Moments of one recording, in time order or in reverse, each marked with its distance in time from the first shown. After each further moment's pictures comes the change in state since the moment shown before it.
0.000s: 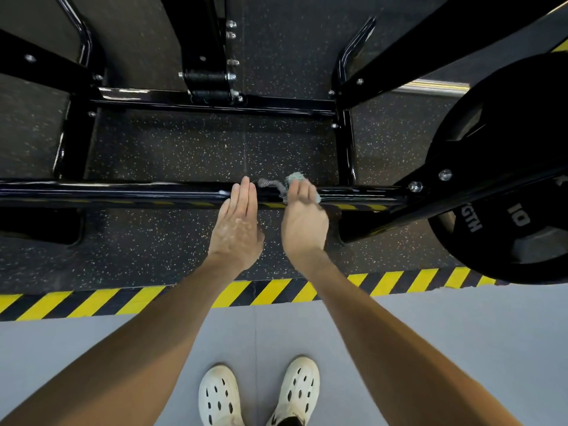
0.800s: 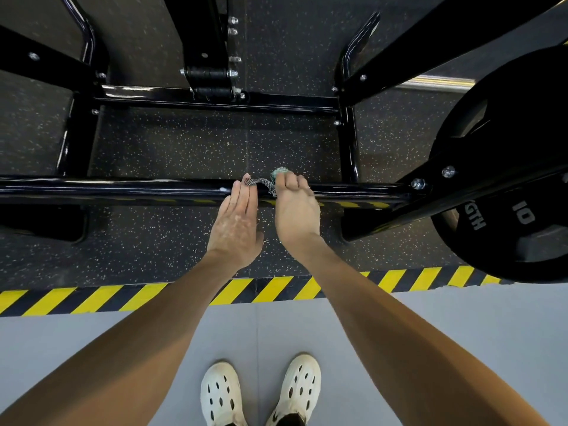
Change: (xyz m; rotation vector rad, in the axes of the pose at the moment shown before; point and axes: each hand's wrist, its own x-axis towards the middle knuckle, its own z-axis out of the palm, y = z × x) left_hand -0.002 -0.001 -0.004 0.019 -0.026 0.022; right_hand 0.015 -0.009 -0.005 -0.011 -0.104 -0.160
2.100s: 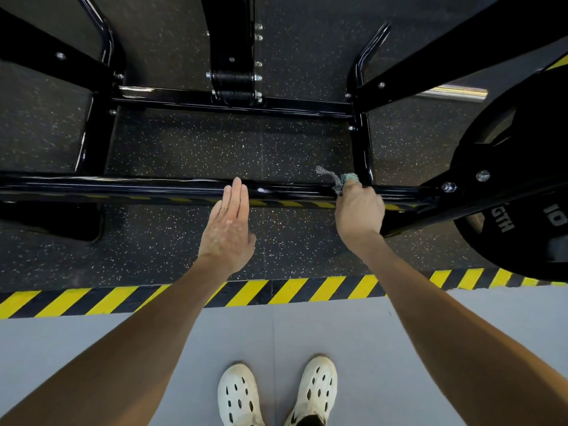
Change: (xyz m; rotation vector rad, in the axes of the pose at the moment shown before) left_hand -0.026 -0.078 -0.001 -0.032 0.047 -0.012; right_hand -0.005 0.010 -0.024 -0.201 -0.089 0.309
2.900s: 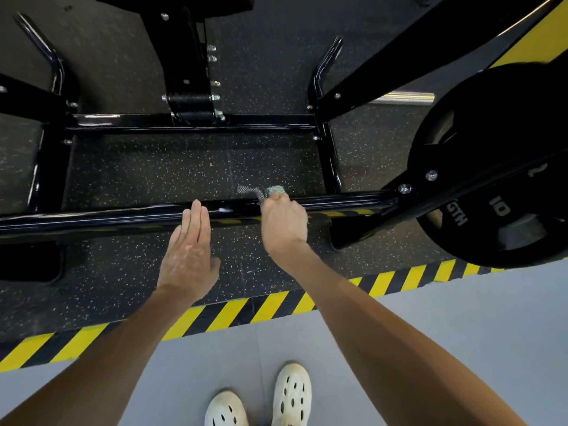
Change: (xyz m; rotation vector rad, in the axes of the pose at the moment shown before) left_hand 0.001 -0.006 0.008 -0.013 0.041 0.015; right_hand -0.018 -0.046 -0.021 0.066 0.029 -0.265
